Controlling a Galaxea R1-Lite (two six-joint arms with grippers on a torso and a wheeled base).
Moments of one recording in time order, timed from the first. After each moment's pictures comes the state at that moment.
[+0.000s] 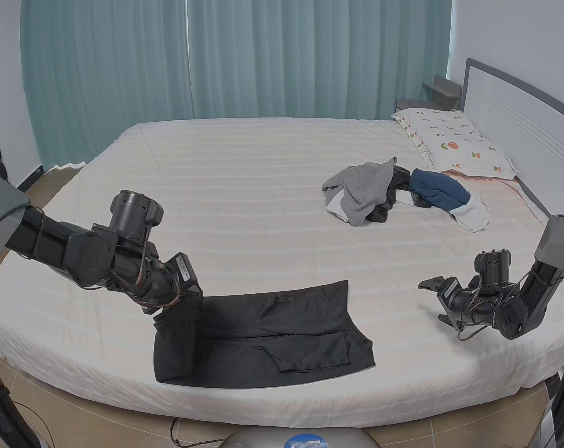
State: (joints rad) left arm -0.31 1.94 -1.07 0.01 -0.18 -0.79; right arm 0.08 2.18 -0.60 -0.93 0.16 0.95
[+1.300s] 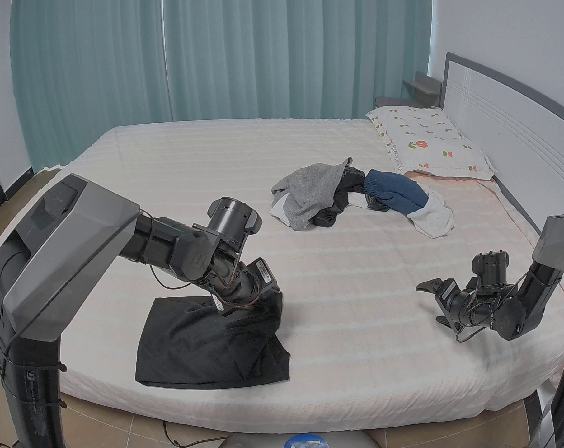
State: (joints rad) left arm -0.49 2.27 -1.48 0.16 -0.11 -0.93; right arm 0.09 2.19 -0.61 -0.94 0.16 0.95
